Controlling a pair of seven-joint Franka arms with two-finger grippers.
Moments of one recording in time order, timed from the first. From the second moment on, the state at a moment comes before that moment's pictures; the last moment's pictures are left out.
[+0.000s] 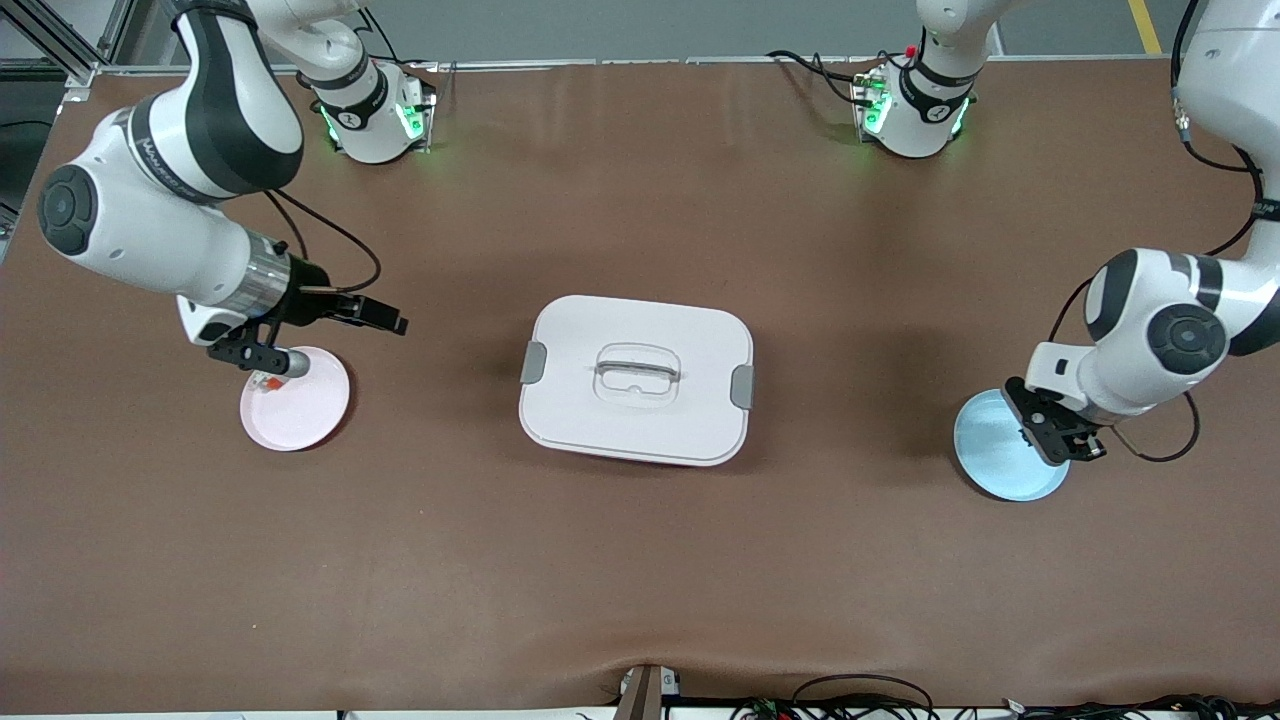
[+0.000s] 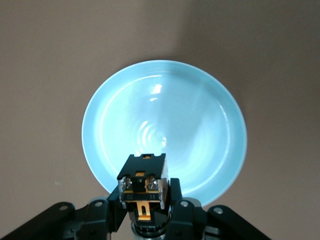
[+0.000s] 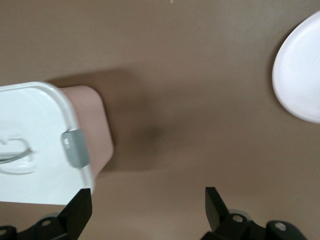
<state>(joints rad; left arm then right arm) 0.57 0.53 -0.55 -1.90 0.63 2.34 0.93 0.24 0.06 -0.07 -1.98 0.32 1.97 0.25</state>
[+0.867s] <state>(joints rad) 0.56 0.66 -0.55 -1.90 0.85 2.44 1.08 0.16 0.03 -0.07 -1.95 0.13 1.99 0.13</state>
